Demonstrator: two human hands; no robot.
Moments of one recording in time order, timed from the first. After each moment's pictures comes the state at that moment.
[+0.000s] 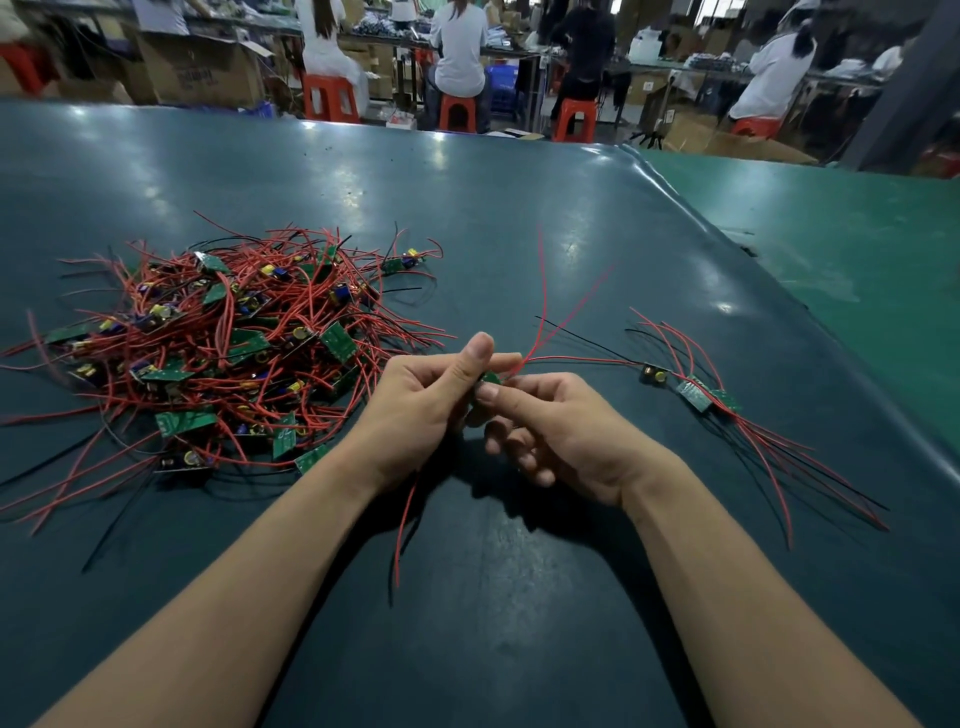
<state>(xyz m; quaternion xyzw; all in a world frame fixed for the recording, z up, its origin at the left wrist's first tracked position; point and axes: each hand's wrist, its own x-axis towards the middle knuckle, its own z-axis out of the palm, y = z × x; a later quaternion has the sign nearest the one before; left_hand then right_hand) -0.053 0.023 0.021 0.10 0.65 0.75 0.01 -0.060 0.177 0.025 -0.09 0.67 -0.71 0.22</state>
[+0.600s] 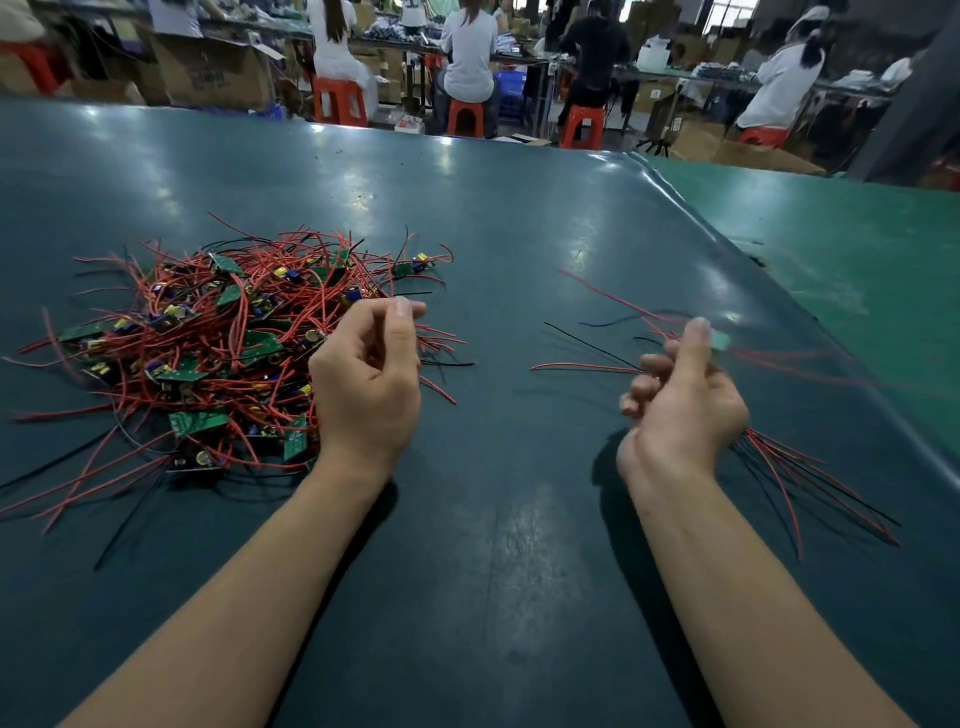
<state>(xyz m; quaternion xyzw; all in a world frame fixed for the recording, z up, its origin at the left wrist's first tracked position) -0.063 0.003 0.019 0.01 0.72 0.57 -0.40 -0.078 0.197 0.030 0.20 0.45 -0.83 -0.27</state>
